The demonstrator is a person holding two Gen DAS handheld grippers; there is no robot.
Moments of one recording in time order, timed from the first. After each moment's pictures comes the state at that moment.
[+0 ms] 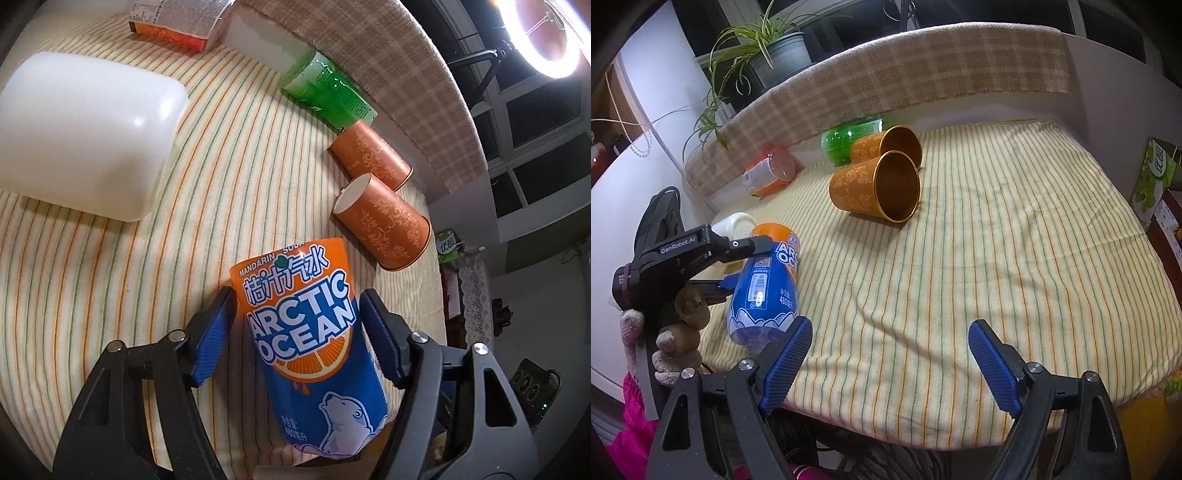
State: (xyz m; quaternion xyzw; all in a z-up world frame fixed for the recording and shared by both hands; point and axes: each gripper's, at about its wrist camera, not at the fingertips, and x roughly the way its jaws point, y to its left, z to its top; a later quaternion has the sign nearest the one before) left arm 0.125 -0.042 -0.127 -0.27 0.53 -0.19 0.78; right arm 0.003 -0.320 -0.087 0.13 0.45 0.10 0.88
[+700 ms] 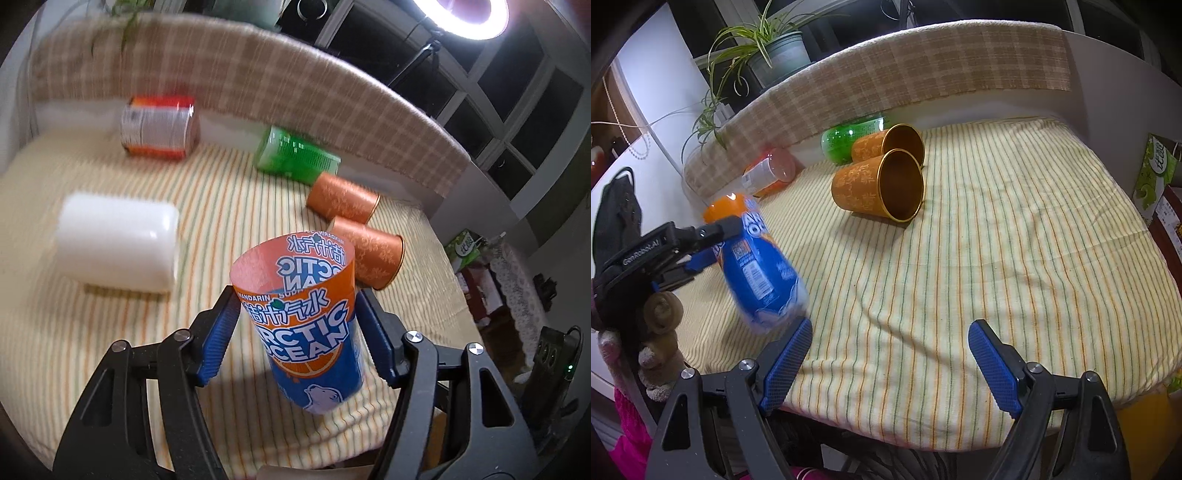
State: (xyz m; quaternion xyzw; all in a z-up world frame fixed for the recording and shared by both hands) left arm 0.091 -0.057 -0.060 -0.14 0.41 -0.16 0.88; right arm 0.005 -0.315 -0.089 0.13 0.45 0.10 0.88
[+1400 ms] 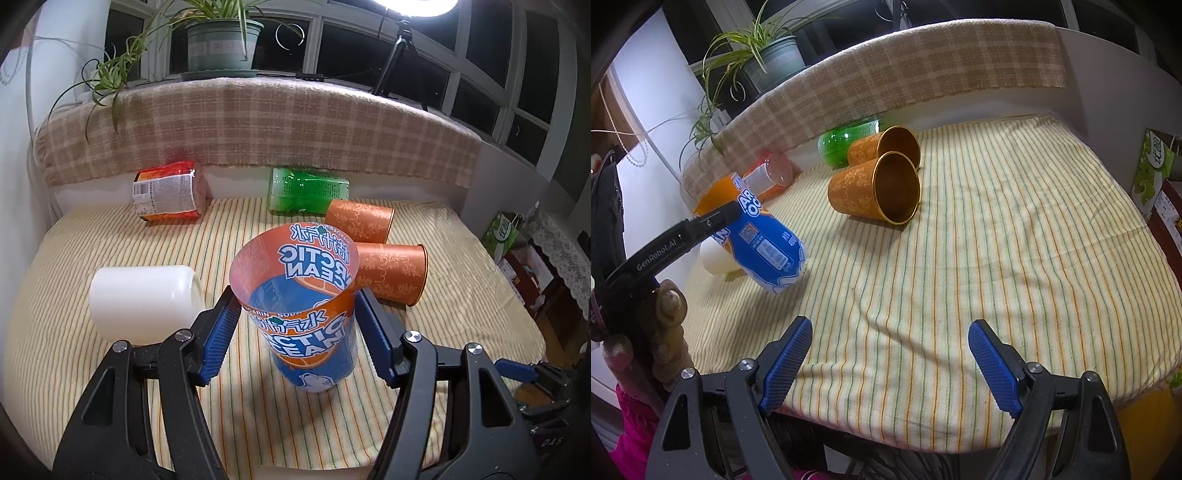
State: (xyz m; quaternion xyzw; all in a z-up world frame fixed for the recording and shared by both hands) left arm 0.088 -0.087 -0.051 -0.02 0.35 -0.12 0.93; right arm 0.008 -0.321 -0.089 0.15 0.44 0.09 0.88
